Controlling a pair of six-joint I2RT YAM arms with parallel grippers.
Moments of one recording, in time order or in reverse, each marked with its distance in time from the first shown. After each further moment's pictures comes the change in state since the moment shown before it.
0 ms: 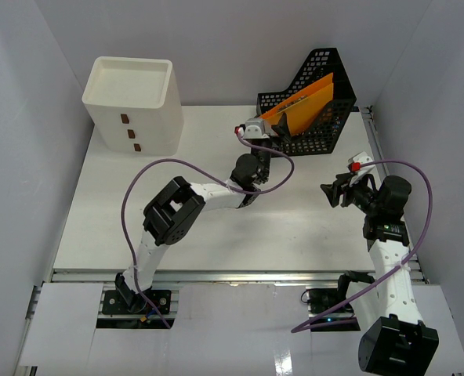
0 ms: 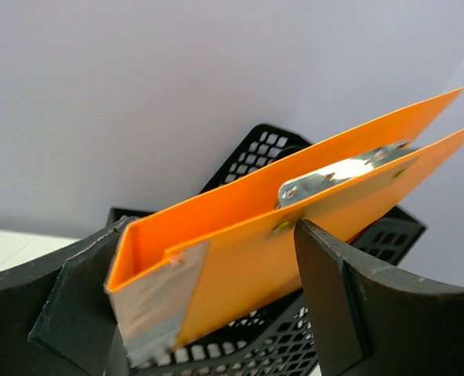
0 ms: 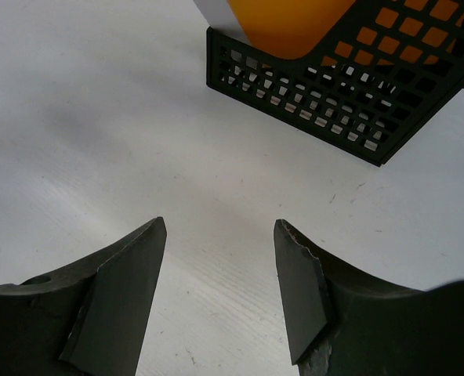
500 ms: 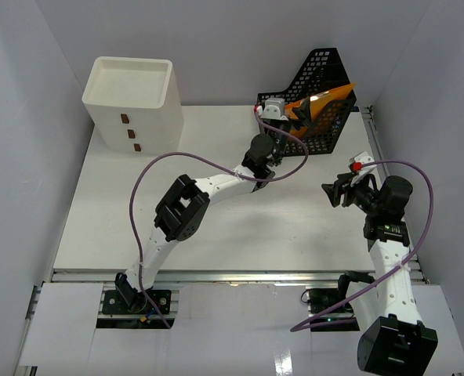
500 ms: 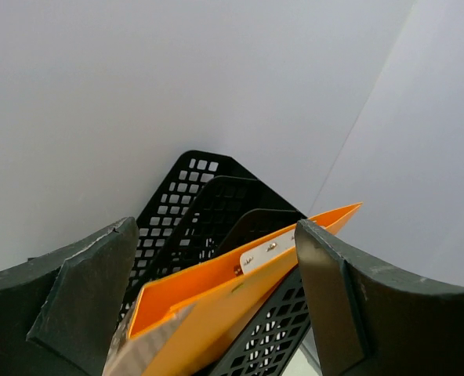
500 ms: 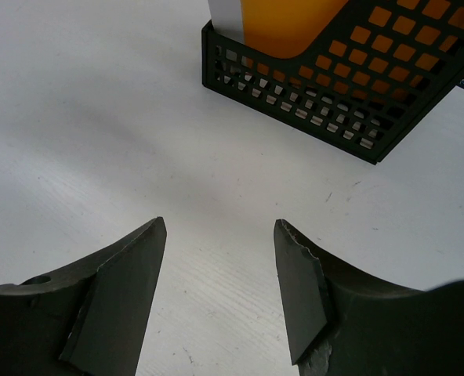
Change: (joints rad) left arm 0.008 0.130 0.384 -0.240 0.158 -0.029; right arm -0.011 -0.002 0.000 0.000 0.000 0.000
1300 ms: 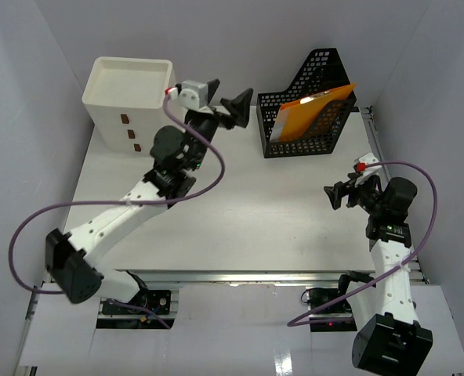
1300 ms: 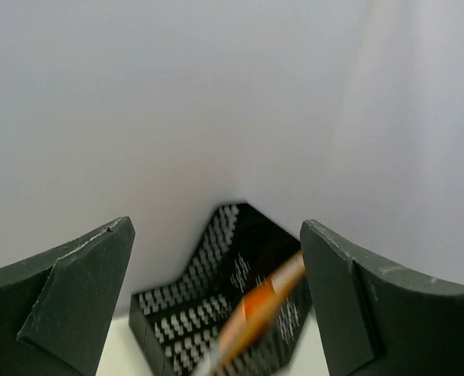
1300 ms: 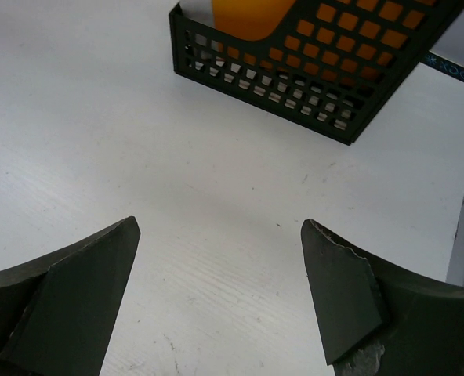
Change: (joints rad) left arm 0.108 -0.855 -0.495 -0.426 0.201 0.037; right arm -0.046 0.000 0.000 -0.022 0.001 -0.041
